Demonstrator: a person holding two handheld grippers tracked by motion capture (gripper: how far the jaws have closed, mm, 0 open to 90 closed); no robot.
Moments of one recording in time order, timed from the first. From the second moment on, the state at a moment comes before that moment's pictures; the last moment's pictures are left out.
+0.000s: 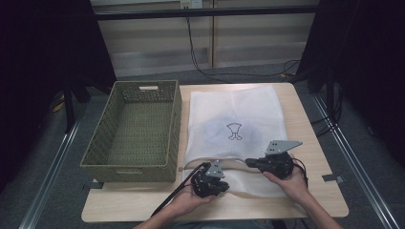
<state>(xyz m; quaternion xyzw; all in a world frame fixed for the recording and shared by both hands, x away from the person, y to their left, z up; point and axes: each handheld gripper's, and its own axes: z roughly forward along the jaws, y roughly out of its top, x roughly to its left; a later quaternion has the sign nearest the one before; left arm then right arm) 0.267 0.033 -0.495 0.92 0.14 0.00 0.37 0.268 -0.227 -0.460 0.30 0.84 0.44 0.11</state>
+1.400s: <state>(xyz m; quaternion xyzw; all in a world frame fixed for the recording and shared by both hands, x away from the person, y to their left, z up) 0.283 0.043 -0.489 0.91 0.20 0.04 0.37 0.277 -0.237 -0.487 0.34 0.83 0.43 0.09</state>
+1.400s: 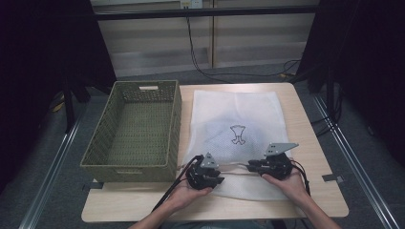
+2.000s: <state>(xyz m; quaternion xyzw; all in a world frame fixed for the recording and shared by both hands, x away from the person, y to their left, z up) 0.260 0.079 -0.434 0.86 0.22 0.05 0.46 0.261 -0.253 -0.447 0.37 0.77 0.51 0.12</state>
